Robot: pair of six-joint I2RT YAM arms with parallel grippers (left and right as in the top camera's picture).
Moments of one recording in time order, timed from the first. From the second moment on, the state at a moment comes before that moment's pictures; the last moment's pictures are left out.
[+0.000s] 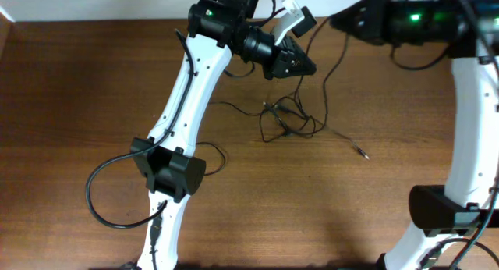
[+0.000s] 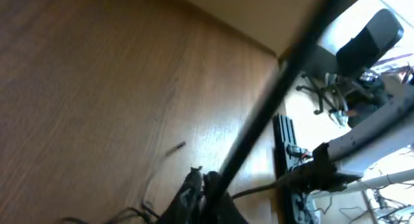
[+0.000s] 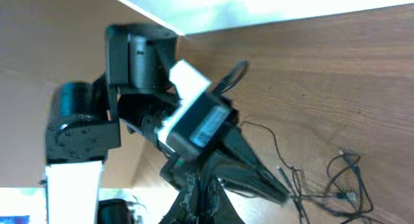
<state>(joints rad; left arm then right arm) -0.40 2.33 2.63 -1.39 1.07 0.52 -0.01 1.92 2.50 -1.38 -0.92 0.27</state>
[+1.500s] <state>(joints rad) -0.29 2.35 2.94 -1.27 0.86 -1.09 0.30 1.89 2.09 -1.13 -0.39 0.40</state>
